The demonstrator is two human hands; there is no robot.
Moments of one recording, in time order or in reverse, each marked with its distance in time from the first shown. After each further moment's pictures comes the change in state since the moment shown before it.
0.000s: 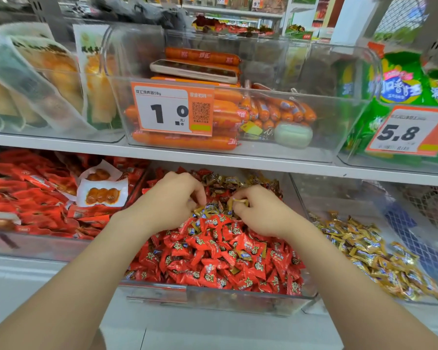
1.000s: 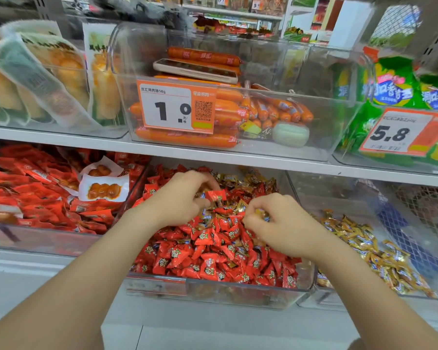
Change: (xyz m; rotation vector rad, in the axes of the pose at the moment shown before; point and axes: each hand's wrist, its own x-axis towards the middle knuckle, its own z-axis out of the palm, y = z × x) left_hand 0.004 0.005 0.012 -0.143 0.003 0.056; right_hand -0.061 -0.003 -0.022 -0.011 0.019 -0.067
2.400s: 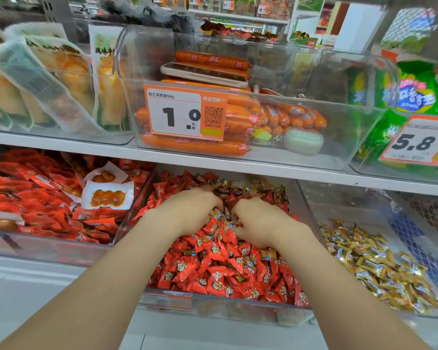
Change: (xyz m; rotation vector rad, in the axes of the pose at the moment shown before) left_hand 0.021 -0.006 0.013 0.418 -0.249 0.020; right_hand 0.080 -0.001 0.038 -0.483 -0.227 0.049
